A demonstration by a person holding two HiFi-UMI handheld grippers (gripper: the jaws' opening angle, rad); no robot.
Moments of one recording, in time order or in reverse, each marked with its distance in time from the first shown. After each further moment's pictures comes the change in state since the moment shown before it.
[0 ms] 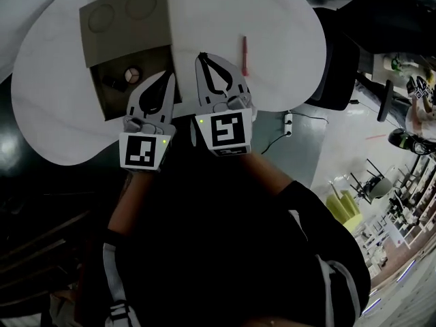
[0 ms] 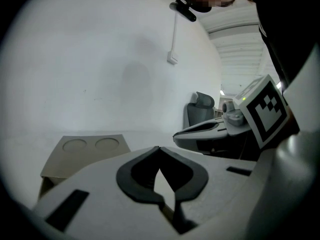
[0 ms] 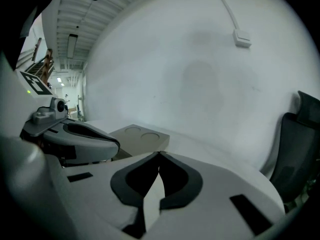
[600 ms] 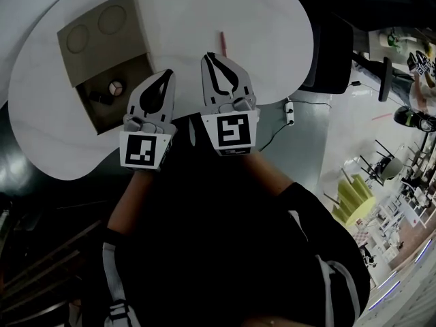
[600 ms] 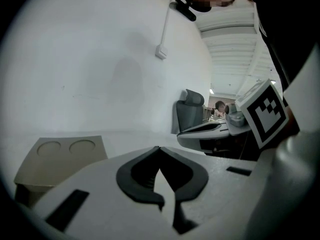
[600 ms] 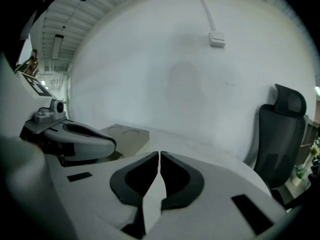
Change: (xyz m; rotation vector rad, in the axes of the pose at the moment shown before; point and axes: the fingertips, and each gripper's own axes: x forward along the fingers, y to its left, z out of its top) left arm 0.033 -0.042 0.009 0.044 0.023 -0.115; right arm -0.034 -0.055 -0.022 0.096 -0.015 -0.135
